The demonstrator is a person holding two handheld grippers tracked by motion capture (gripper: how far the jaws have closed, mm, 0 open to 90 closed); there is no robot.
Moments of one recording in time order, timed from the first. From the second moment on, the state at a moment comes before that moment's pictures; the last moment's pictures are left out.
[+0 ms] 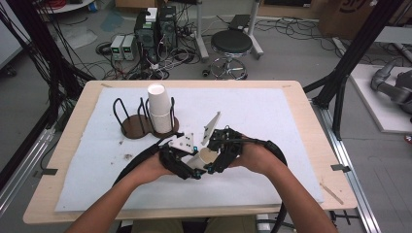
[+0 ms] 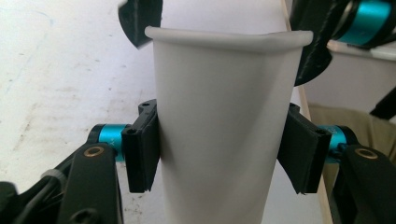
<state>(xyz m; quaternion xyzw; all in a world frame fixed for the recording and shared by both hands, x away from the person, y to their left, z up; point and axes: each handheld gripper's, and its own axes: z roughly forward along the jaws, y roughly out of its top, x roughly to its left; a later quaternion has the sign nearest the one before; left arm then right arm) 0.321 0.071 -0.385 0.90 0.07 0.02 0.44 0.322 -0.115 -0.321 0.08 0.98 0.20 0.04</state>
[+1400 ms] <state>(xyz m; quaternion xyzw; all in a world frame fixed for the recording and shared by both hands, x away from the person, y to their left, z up) 0.329 0.138 -0.417 0.73 0.17 0.11 0.66 0.302 -0.274 -0.390 0.35 0.78 0.50 0.17</state>
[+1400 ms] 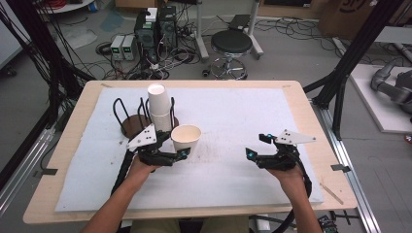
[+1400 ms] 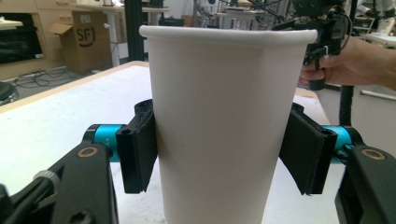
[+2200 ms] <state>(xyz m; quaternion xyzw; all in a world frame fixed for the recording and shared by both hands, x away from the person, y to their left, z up) 0.359 0.114 -0.434 0.74 0.20 0.13 0.62 0.298 -0.274 -0.395 0.34 0.78 0.50 0.17</state>
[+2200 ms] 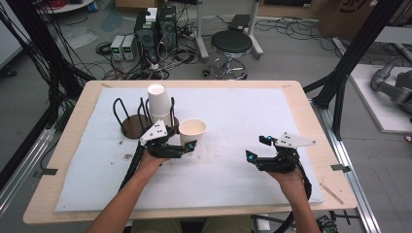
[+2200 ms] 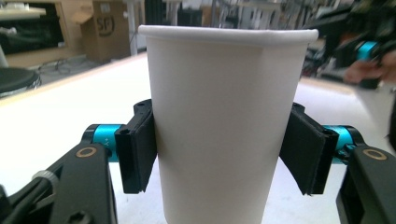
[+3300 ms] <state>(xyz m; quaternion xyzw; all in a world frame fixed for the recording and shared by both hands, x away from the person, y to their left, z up) 0.350 0.119 -0.449 0.81 0.24 0.14 0.51 0.295 -0.275 -0.397 0.33 0.79 0.49 0.17</state>
